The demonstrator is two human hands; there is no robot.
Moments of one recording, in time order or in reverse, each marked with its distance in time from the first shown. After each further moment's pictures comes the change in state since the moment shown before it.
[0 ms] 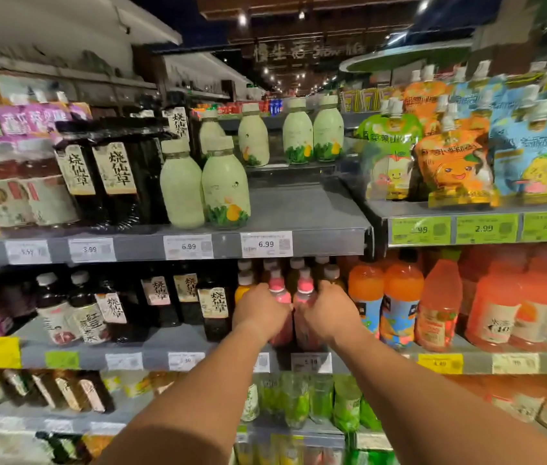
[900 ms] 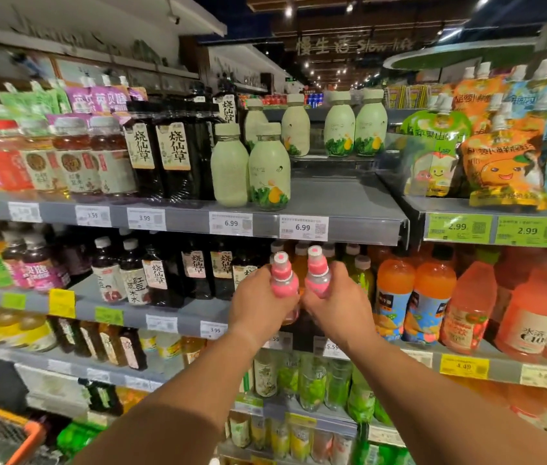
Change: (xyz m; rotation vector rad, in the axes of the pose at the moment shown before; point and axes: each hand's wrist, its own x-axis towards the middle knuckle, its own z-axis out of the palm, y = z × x) left_hand -0.063 -0.036 -0.044 -0.233 0.300 0.147; right_hand -0.044 -0.028 0.004 0.219 0.162 -0.247
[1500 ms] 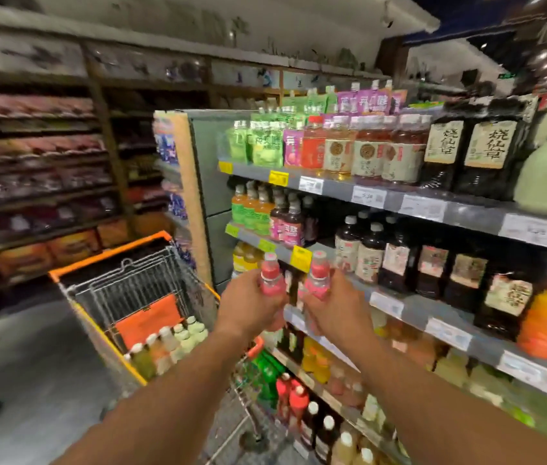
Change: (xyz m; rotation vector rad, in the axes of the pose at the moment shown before) left_hand -0.157 -0.223 -0.343 0.203 0.405 -0.382; right_hand -0.159 -0.304 0.224 0.238 -0.465 -0.322
